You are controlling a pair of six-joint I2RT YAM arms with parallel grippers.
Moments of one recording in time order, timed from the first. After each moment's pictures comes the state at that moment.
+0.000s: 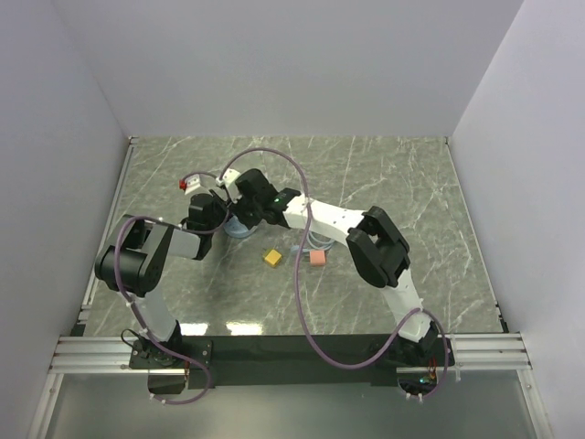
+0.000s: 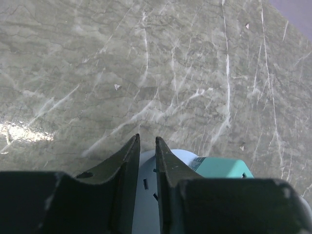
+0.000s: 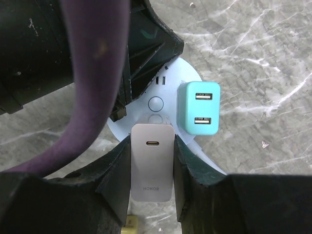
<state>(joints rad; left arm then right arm) -0.26 1.77 0.62 0.75 -0.16 -0.66 0.89 2.17 1.73 -0.29 -0.01 -0.10</state>
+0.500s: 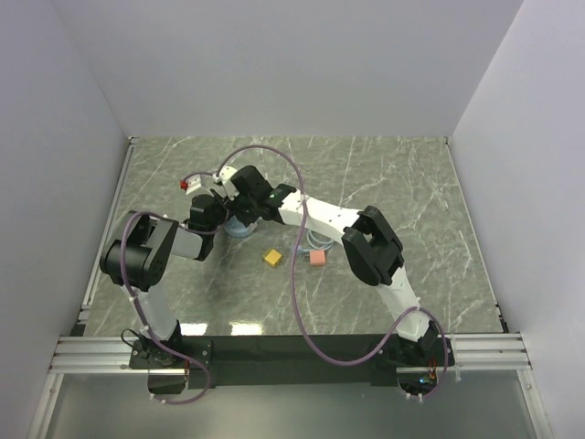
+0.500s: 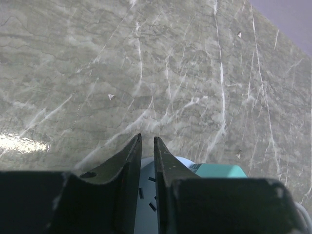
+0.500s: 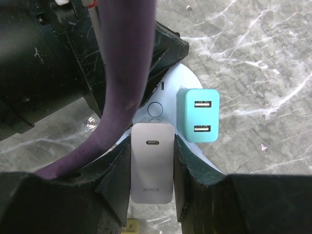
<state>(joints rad) -0.27 1.82 0.62 0.84 -0.17 -0.66 0.89 2.23 1.85 -0.38 0.01 -0.08</state>
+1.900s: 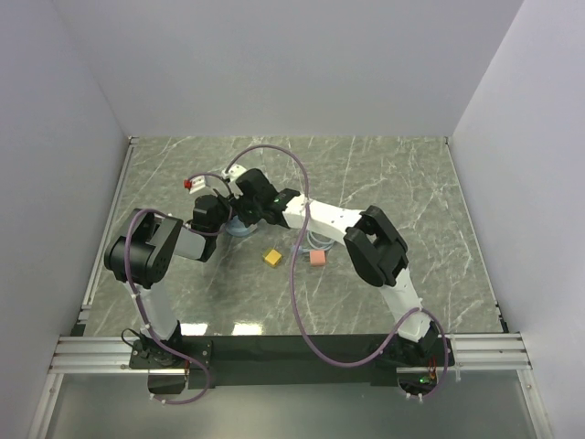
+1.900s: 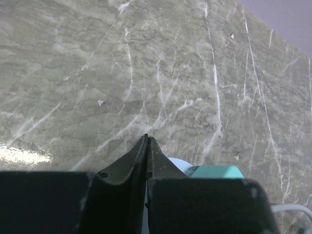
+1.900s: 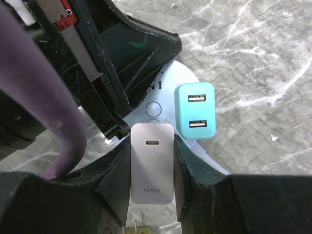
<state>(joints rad) -0.29 1.85 0.63 0.91 -0.18 -0.63 0.88 2.20 1.74 -0.27 0.03 0.06</state>
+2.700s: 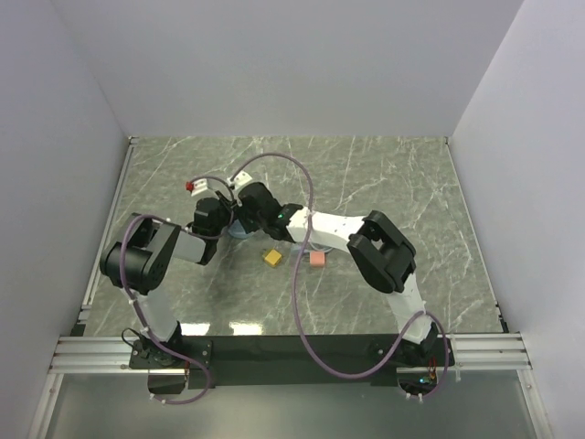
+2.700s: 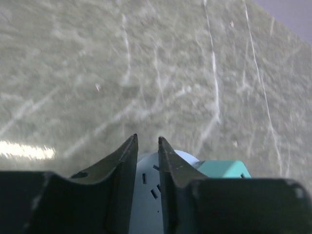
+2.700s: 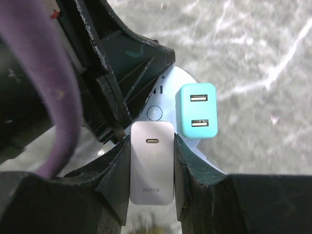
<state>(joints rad) -0.31 1.81 0.60 0.88 -0.21 -0.62 0.92 2.13 1.54 -0.08 0.16 0.12</state>
